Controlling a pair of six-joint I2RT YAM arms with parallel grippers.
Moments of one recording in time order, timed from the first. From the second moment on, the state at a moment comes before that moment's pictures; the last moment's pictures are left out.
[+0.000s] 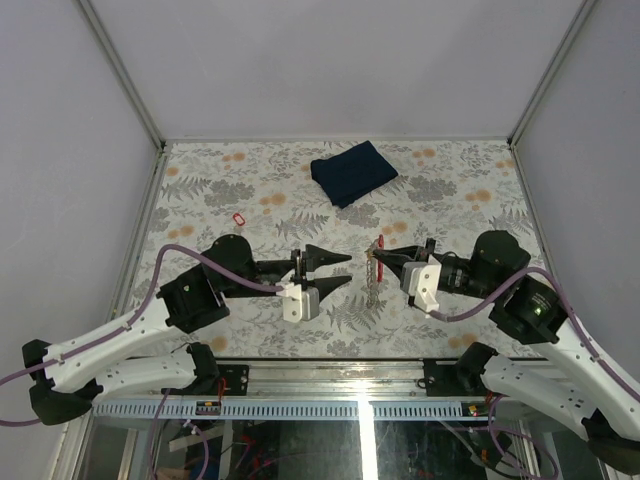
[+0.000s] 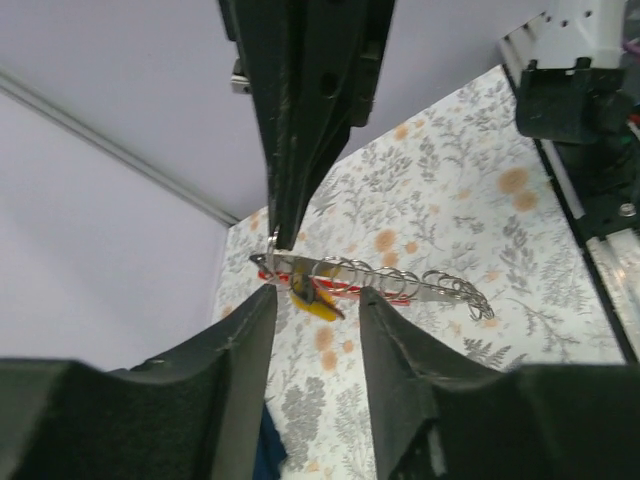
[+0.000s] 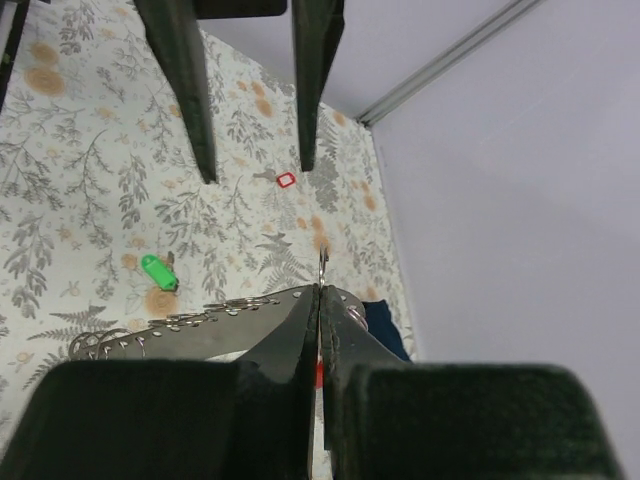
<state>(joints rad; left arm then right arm) -1.06 0.91 0.96 -0.09 0.46 0.71 0.78 0.71 0.97 -0.40 -0.50 -0.82</state>
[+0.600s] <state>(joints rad) -1.07 0.95 1.04 -0.16 0.39 0.80 1.01 0.72 0.97 -0.41 -0.27 -0.98</state>
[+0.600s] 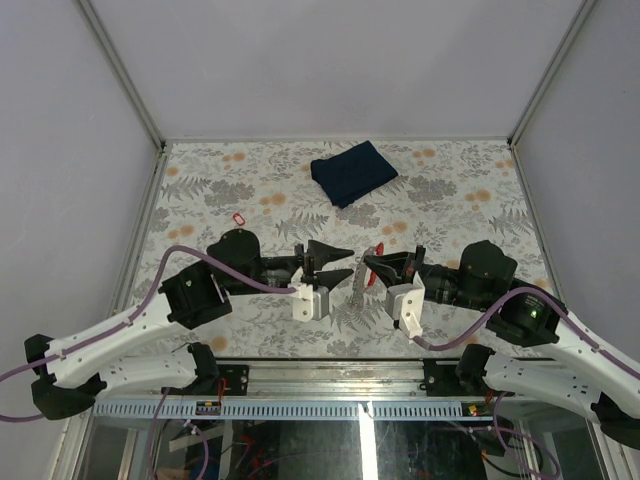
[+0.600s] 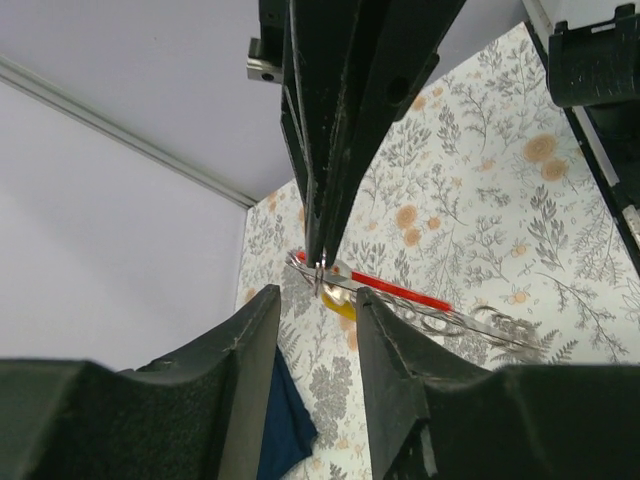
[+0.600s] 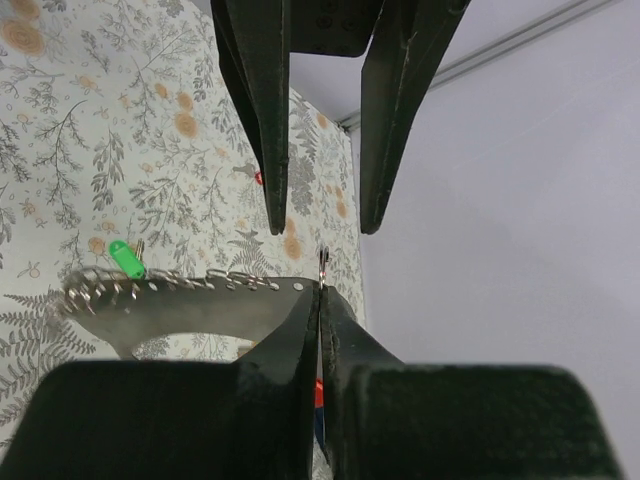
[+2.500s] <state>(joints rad) -1.13 1.03 1.12 -0.26 0.28 0.90 1.03 0.72 0.97 -0.40 -0.28 -1.06</state>
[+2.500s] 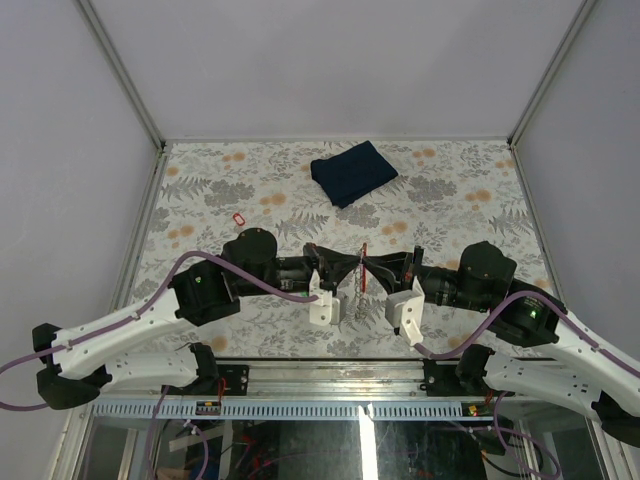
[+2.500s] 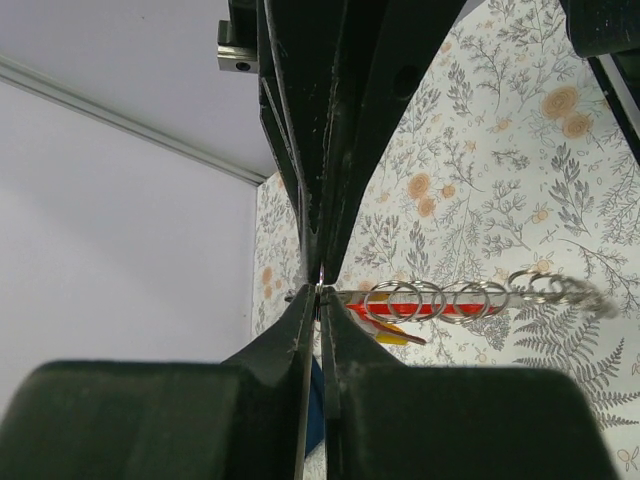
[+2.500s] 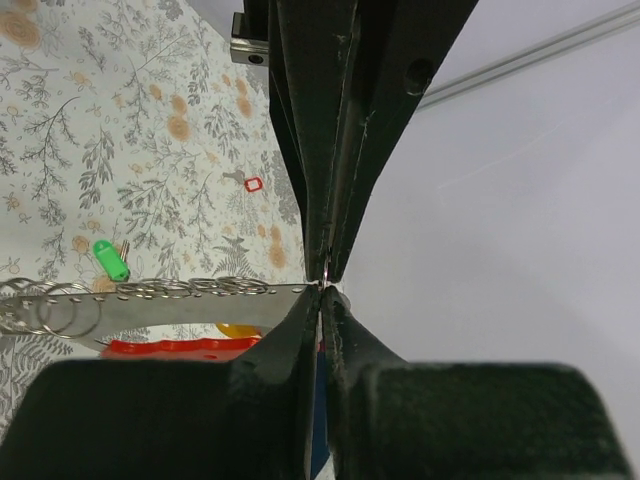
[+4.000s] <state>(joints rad) -1.13 0.86 0.97 -0.04 0.53 0.76 1.03 0.66 0.92 -0.16 -0.57 -0.73</state>
